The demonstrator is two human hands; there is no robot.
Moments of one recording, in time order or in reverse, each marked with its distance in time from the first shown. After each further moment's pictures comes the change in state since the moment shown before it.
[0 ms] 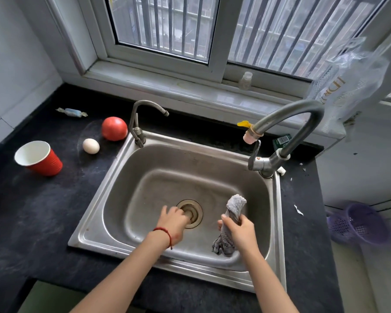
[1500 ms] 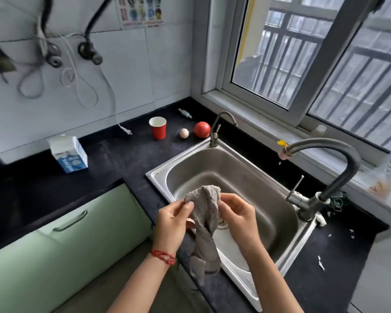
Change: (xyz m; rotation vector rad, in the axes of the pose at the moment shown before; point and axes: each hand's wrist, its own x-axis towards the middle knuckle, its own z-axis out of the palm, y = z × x) left_hand -0.200 0.127 0.034 -1.377 1.287 -0.153; right_hand -0.123 -0.080 -0.045 0.010 -0.829 -0.607
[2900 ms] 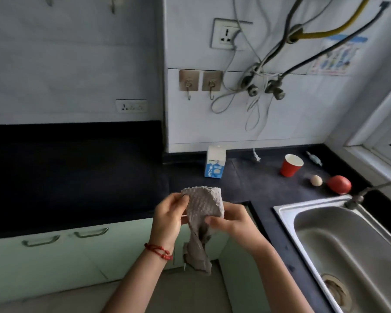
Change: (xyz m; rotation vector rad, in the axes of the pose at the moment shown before) left_hand -0.011 0.051 -0.345 -0.228 0.456 0.090; right_hand -0.019 -0.008 0.344 -0.163 -0.905 0.009
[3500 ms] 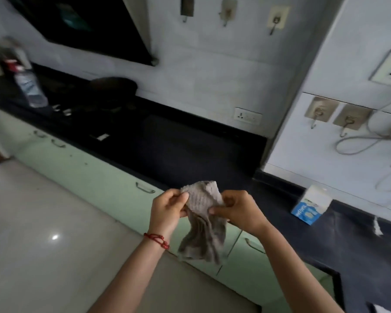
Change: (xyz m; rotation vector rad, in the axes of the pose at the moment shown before) left_hand -0.046 0.027 -0.114 0.076 0.704 0.127; right_hand 0.090 -0.038 0.102 -0.433 -0.573 -0.128
